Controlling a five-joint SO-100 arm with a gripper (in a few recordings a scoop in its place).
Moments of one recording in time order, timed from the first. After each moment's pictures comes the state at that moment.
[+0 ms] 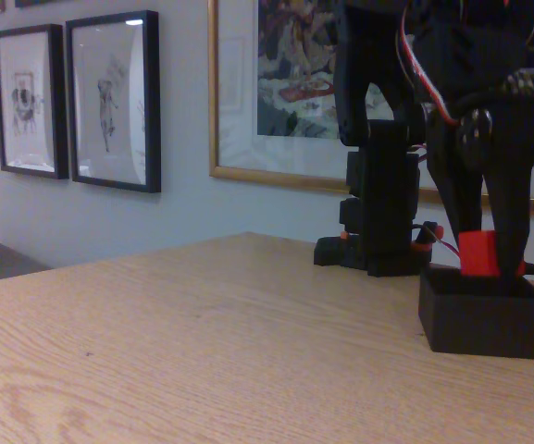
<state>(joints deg) 61.4 116.0 133.1 63.5 -2.5</state>
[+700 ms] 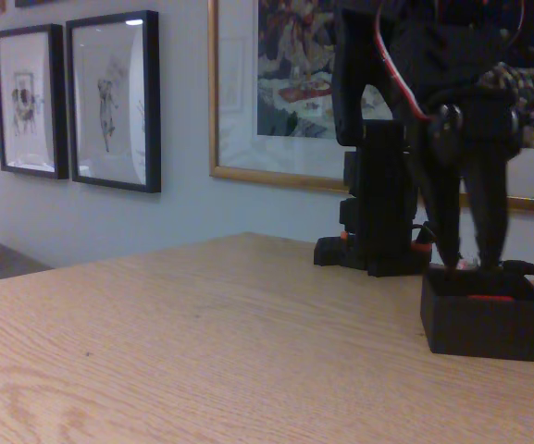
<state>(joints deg) 56.0 120.5 135.1 63.7 -0.9</state>
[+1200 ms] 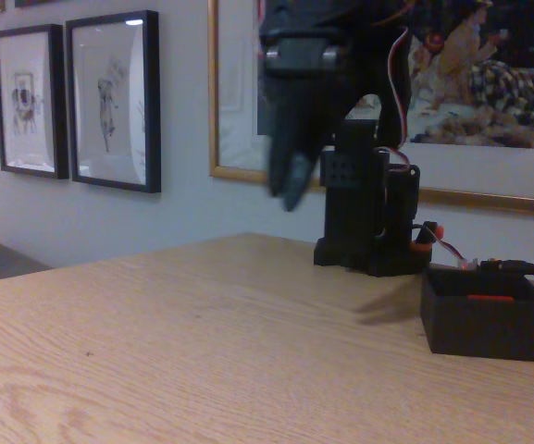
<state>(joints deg) 19.8 132.2 133.6 67.1 -0.3</state>
